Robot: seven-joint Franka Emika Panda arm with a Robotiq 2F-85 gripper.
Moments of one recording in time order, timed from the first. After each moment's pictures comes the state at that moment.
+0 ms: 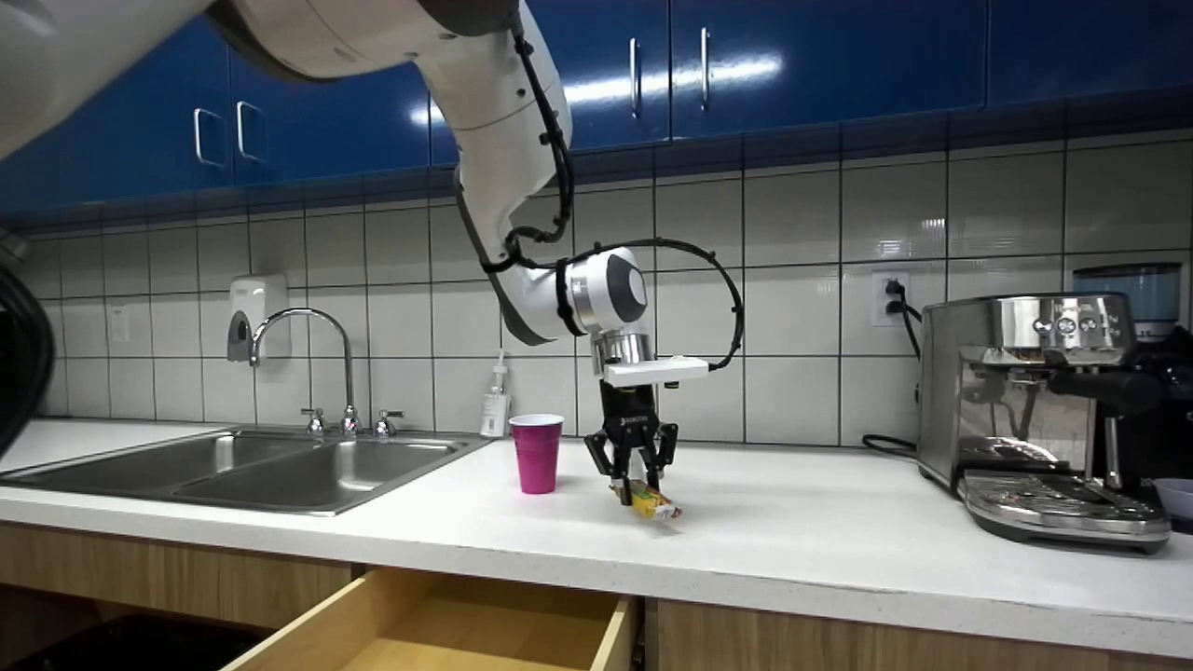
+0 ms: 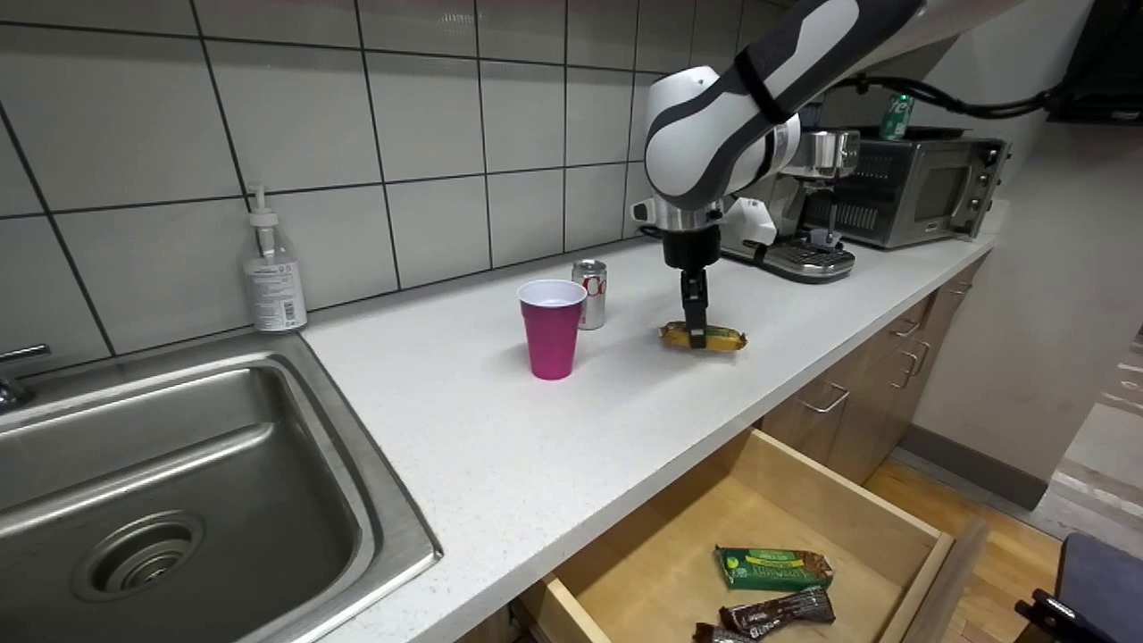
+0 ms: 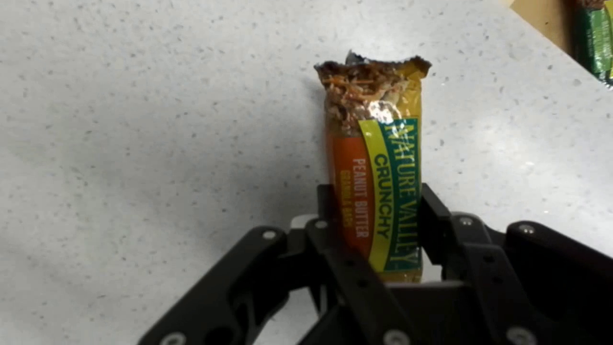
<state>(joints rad) -0.21 0.61 -0.01 -1.66 -0.21 2.16 -0.76</state>
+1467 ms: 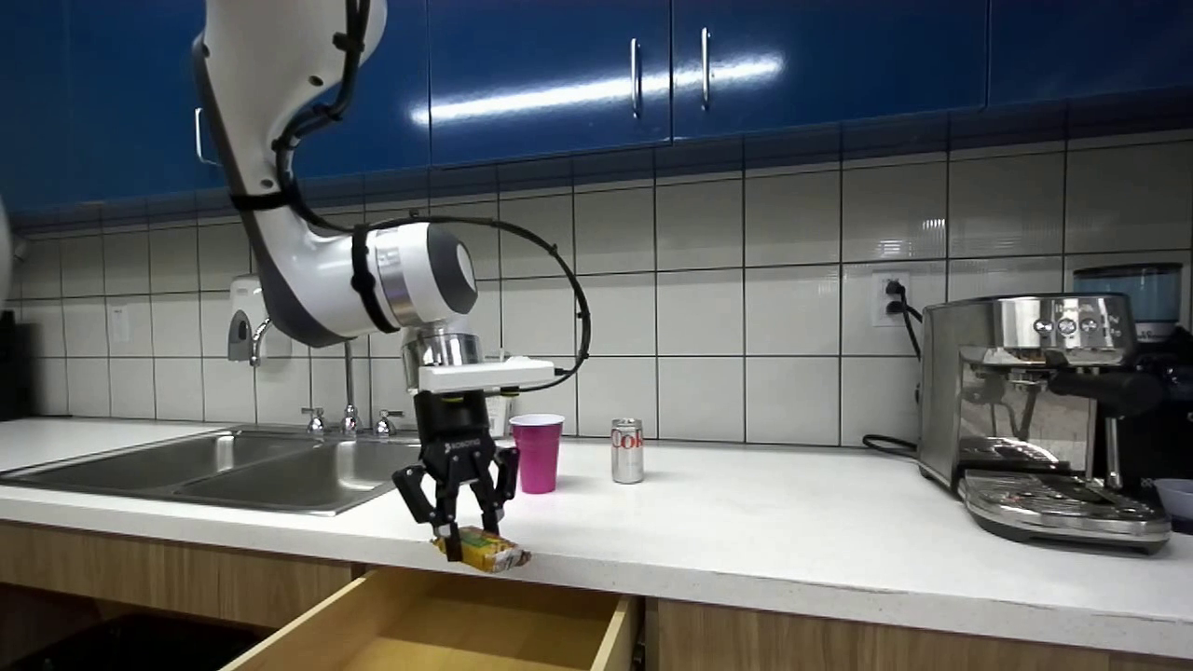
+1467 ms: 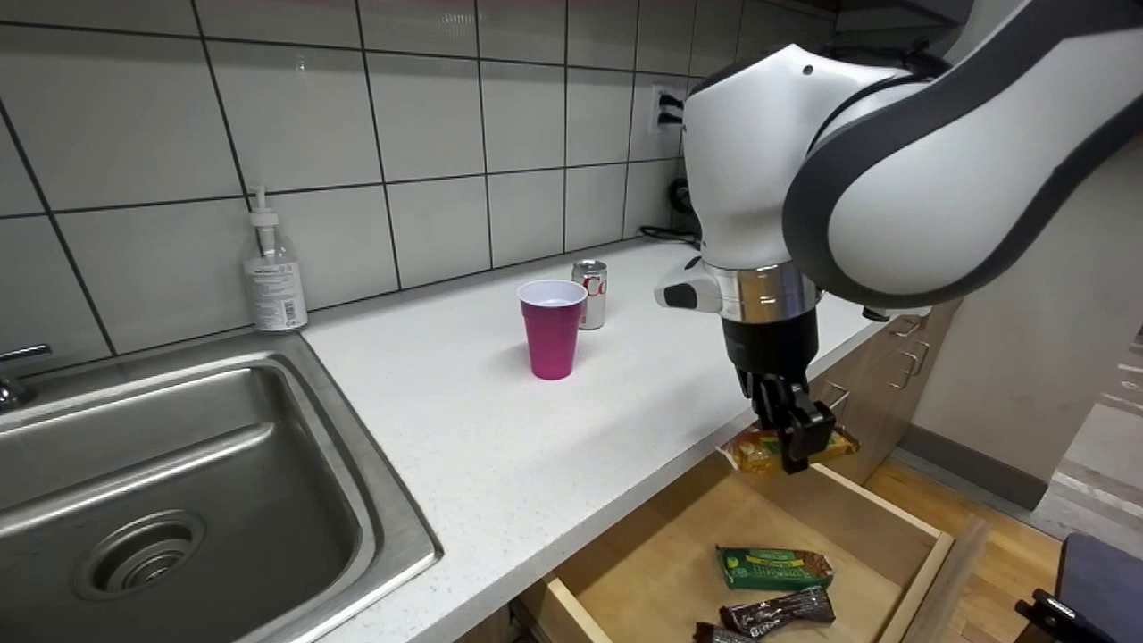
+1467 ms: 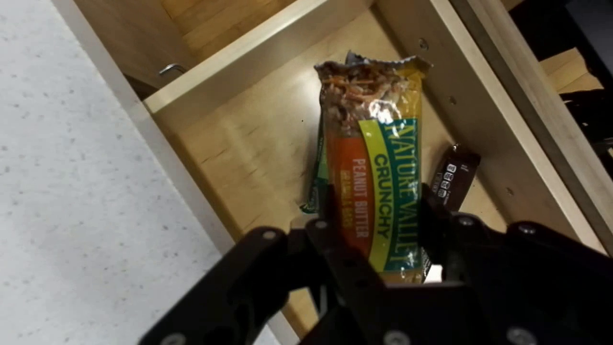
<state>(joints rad) 0.02 0.10 0.02 -2.44 -0.35 2.32 -0.71</state>
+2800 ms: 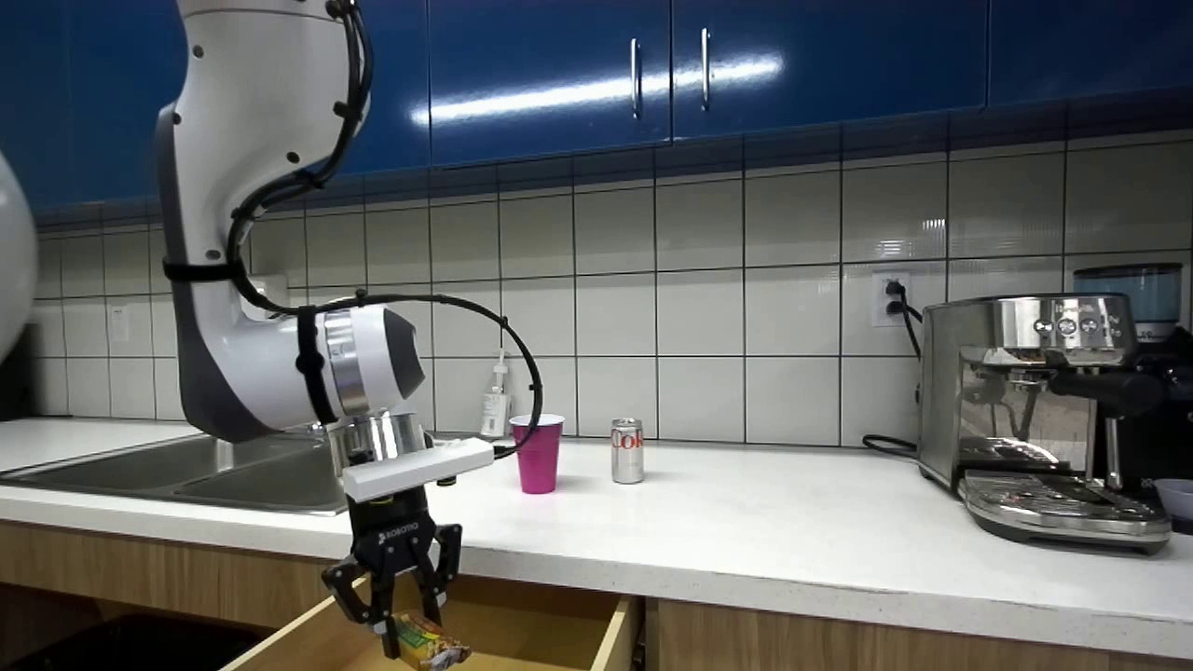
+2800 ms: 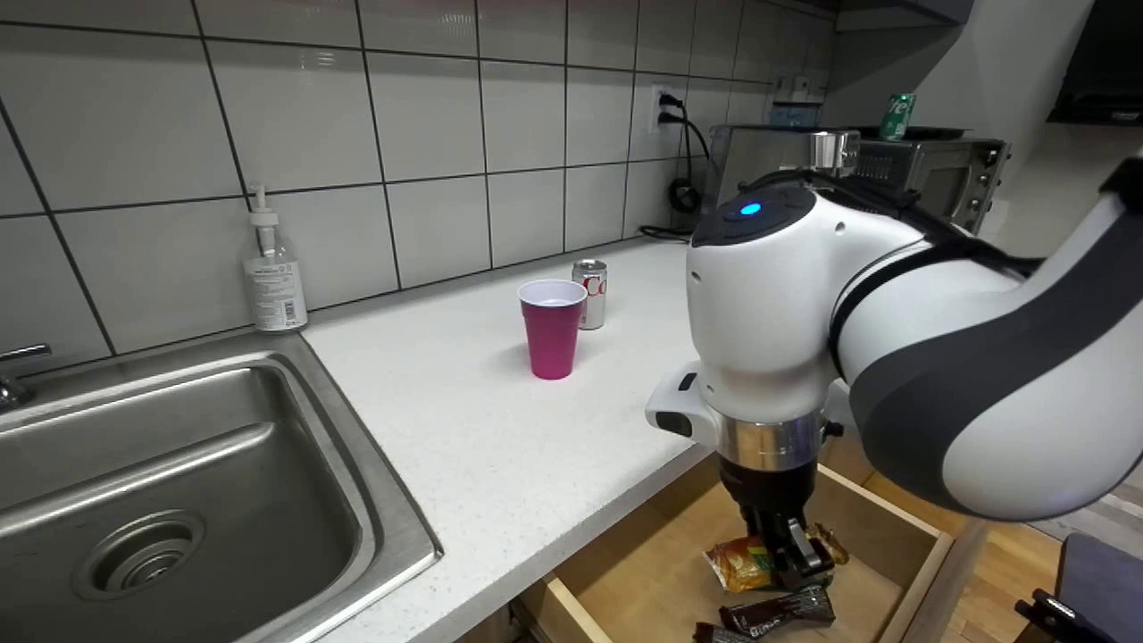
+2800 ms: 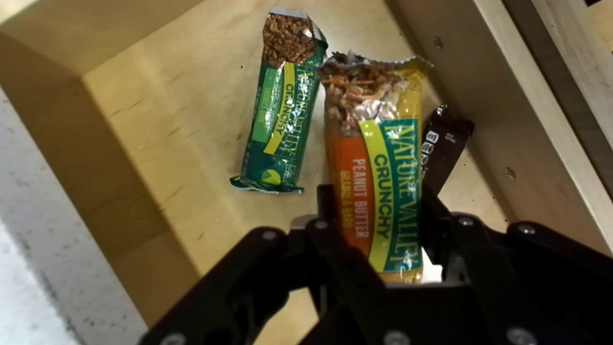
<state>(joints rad) 0.08 0.24 0.05 -2.56 -0.52 2.60 -0.47</state>
